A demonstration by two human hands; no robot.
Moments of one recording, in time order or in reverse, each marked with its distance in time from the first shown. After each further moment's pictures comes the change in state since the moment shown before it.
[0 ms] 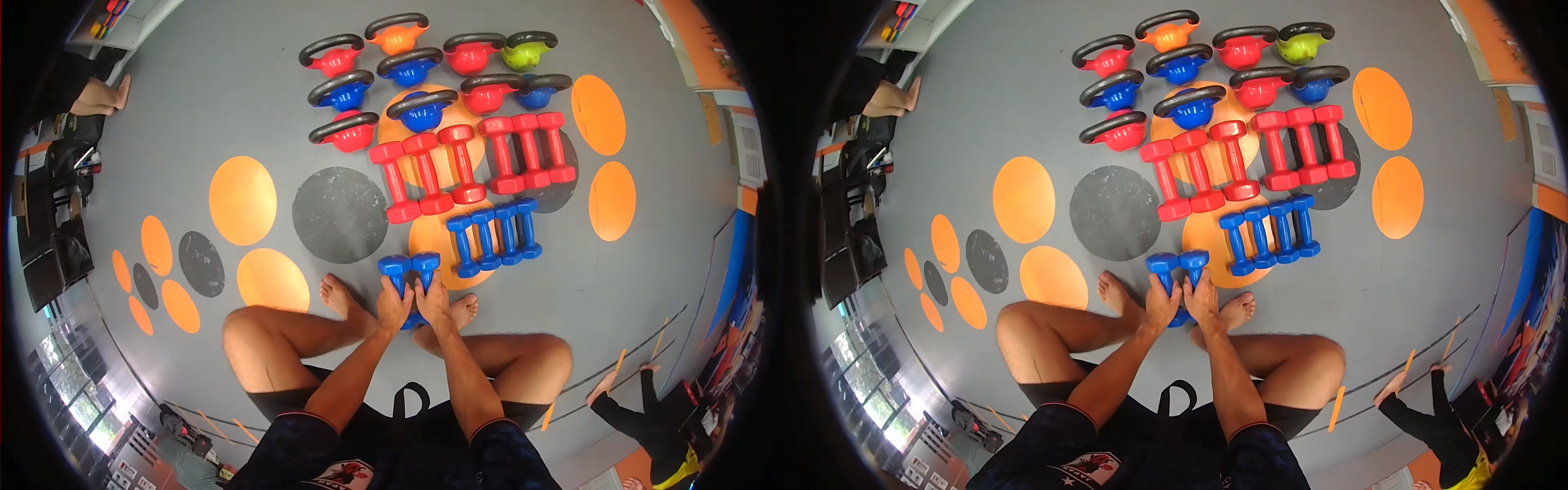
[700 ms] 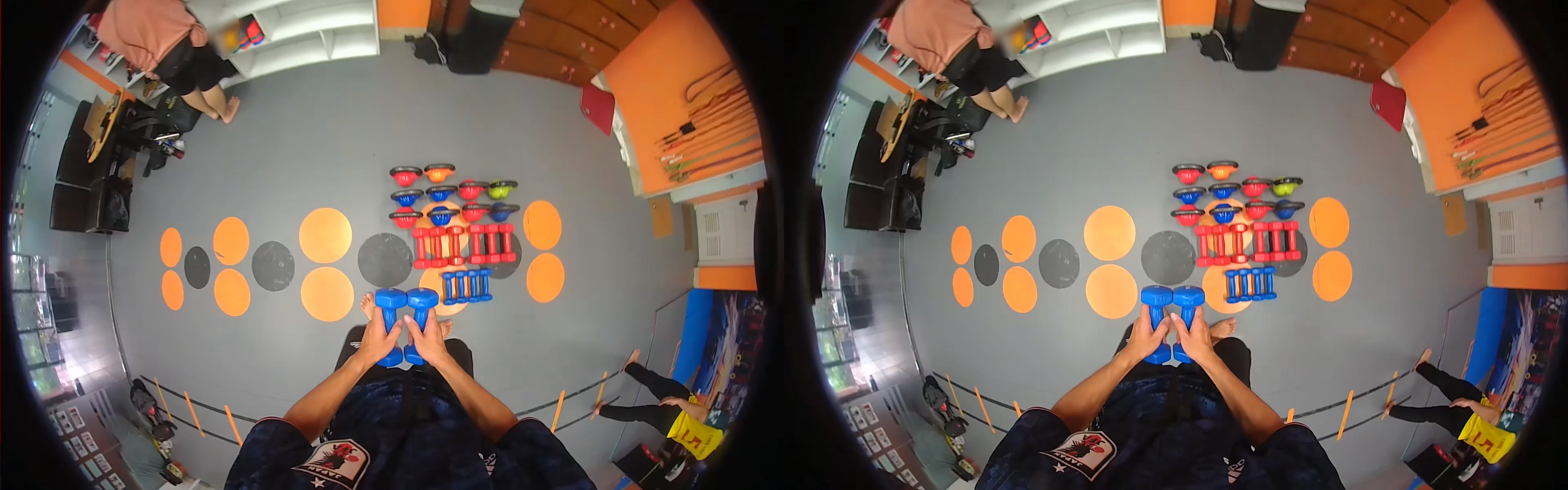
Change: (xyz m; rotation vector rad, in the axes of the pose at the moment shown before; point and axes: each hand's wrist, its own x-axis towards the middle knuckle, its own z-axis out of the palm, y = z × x) left_hand -0.250 0.287 -0.438 -0.435 -0.087 0.172; right_hand -0.297 -0.472 -0.247 0.267 -0.307 -0.126
